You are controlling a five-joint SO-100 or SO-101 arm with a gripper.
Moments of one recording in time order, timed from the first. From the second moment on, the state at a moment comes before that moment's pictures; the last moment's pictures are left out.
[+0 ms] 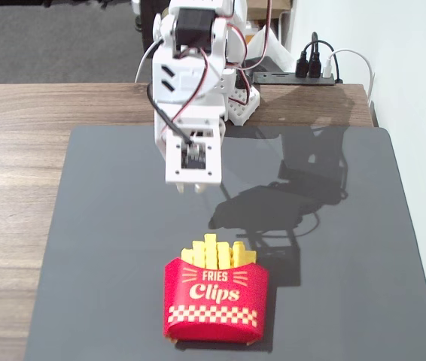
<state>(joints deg) 8.2 118.5 126.2 60.8 -100.6</state>
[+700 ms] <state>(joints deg) 5.7 102.9 120.8 52.0 -97.6</state>
